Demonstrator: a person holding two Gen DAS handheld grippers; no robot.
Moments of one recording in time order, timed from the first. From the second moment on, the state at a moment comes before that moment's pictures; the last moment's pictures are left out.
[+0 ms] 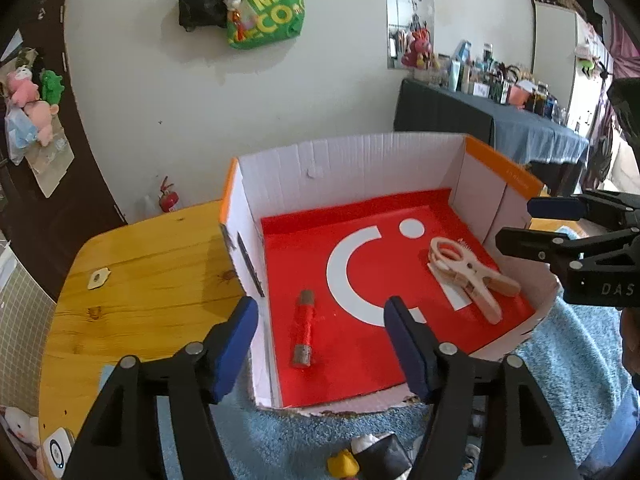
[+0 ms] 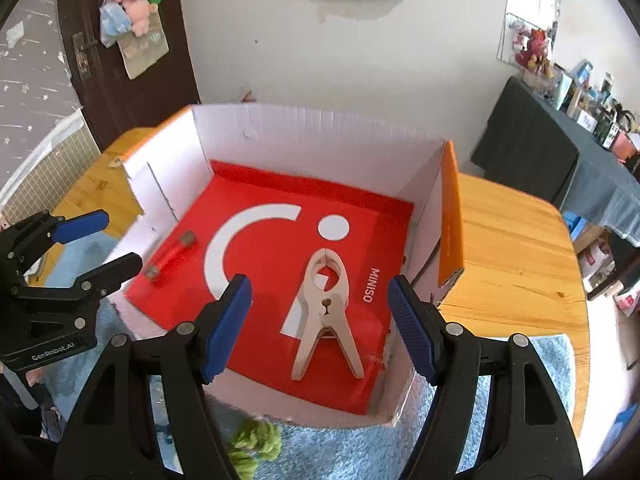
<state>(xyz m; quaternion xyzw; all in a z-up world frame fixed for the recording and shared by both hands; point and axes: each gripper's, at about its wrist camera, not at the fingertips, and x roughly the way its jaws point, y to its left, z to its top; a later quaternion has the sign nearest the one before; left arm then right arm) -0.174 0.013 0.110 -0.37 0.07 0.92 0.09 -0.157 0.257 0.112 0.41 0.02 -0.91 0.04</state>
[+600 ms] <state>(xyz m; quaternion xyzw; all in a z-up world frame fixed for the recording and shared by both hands) -0.110 -0.005 0.152 -0.30 0.02 0.95 0.08 -0.098 0.243 0.151 0.33 -0.01 -0.94 0.05</state>
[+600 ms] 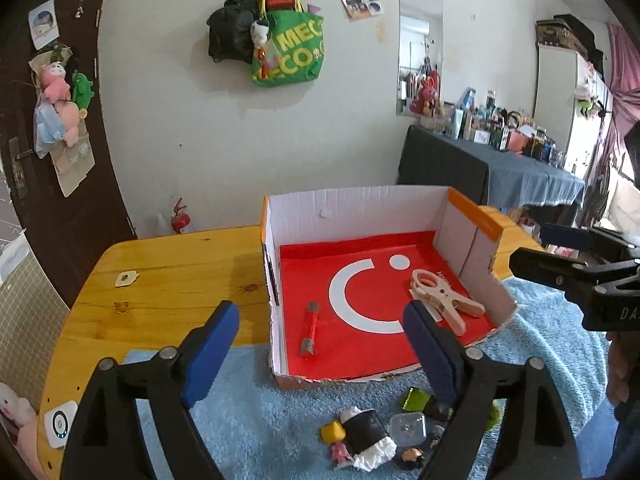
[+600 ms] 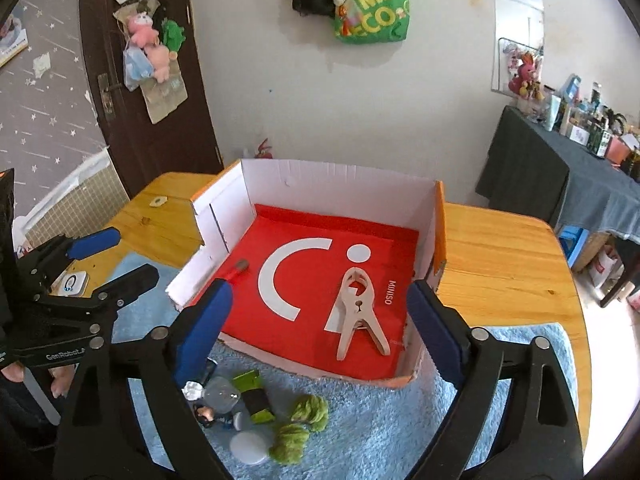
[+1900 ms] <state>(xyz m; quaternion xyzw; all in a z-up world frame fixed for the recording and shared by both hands) -0.008 -0.005 0.051 -0.33 -0.02 0.94 0.04 0.011 0.228 0.036 0.32 -0.03 -0.95 -0.01</state>
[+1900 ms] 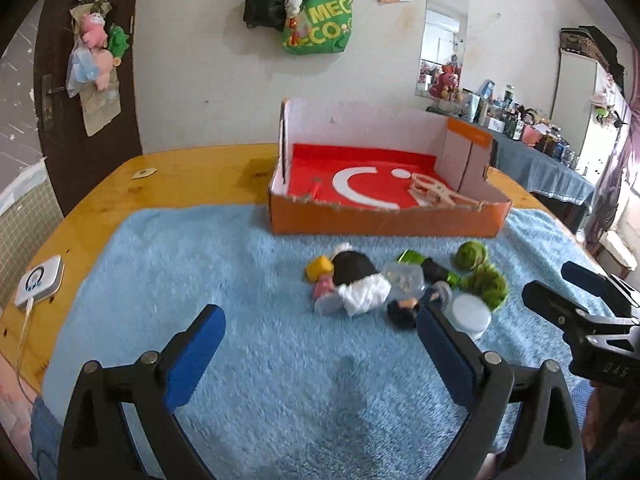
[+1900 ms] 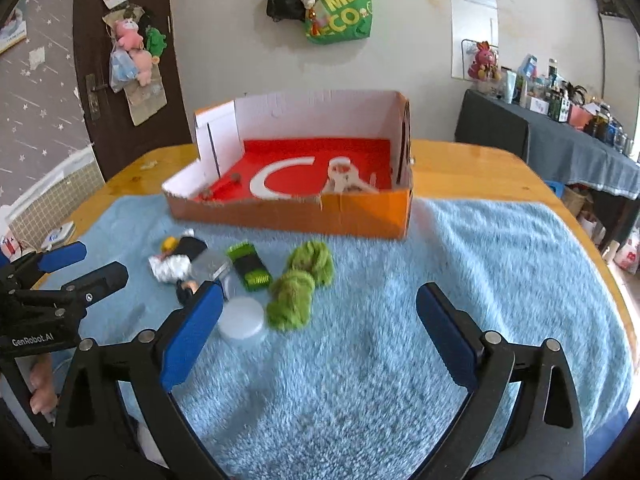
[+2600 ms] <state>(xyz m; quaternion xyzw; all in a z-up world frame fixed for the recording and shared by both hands) -0.019 -0.012 0.036 -0.36 -0.02 0.93 0.04 0.002 0.234 0.017 0.35 -0.05 -0.94 -0.01</state>
